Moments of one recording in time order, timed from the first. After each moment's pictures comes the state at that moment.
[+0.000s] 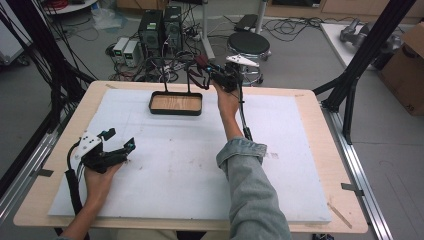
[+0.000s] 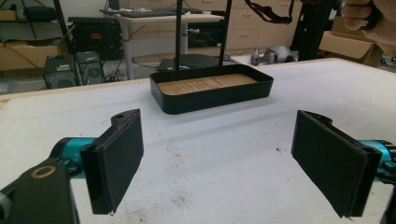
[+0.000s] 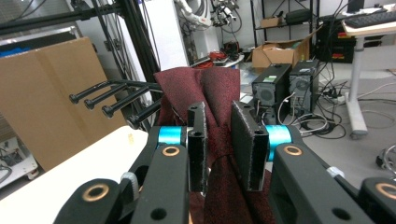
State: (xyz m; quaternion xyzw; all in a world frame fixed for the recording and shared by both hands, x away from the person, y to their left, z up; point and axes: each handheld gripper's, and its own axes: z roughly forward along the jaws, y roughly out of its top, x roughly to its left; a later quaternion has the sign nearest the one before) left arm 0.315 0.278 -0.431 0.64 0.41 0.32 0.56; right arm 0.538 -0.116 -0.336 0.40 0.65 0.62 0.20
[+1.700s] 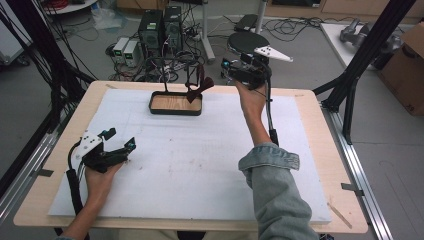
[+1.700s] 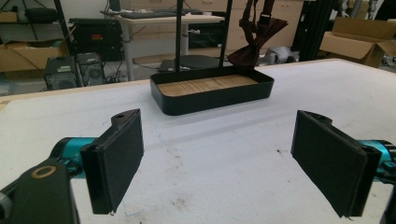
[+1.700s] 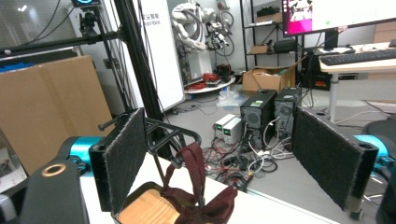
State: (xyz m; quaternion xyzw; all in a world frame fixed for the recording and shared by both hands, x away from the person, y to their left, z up) left arm 0.316 0.276 -0.432 0.64 0.41 0.33 0.56; right arm 0.485 -0.177 -0.273 0.38 0.63 0.64 0.24
